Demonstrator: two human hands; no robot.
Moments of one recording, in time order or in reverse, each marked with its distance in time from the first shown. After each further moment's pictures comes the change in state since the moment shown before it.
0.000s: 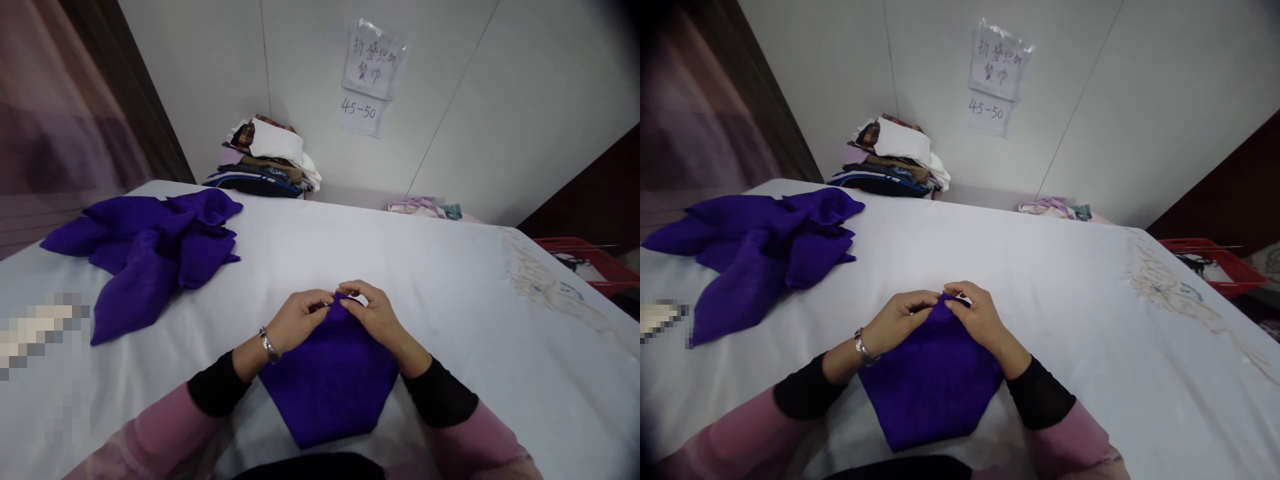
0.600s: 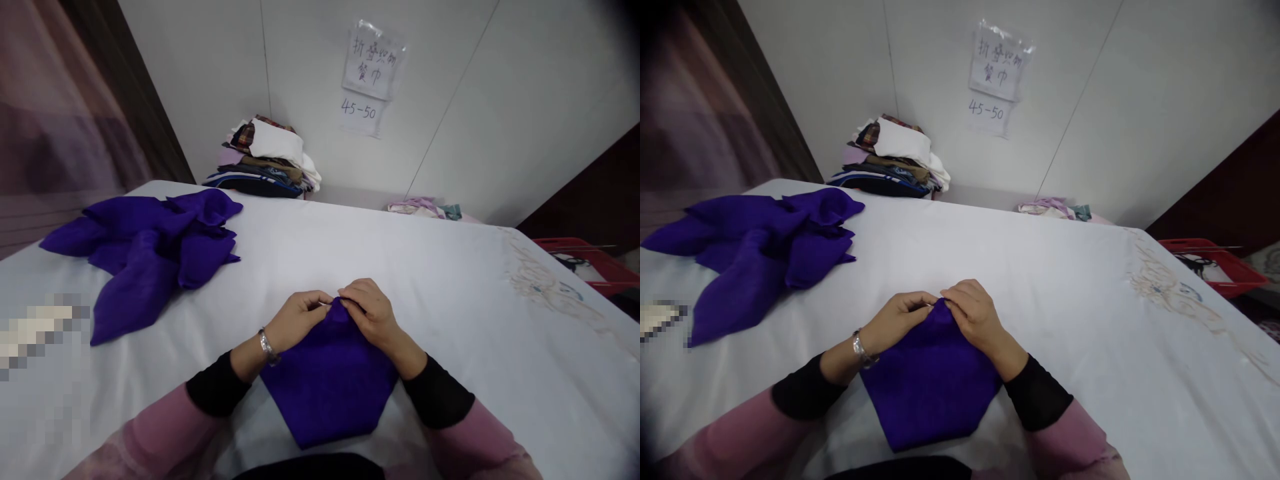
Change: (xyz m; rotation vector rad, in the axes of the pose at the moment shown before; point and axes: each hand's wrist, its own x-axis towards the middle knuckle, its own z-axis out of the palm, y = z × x) left_hand -0.001 0.006 0.000 -0.267 -0.015 -0.252; right_hand 0.000 -0.002 -0.001 -0.391 0.061 -0.486
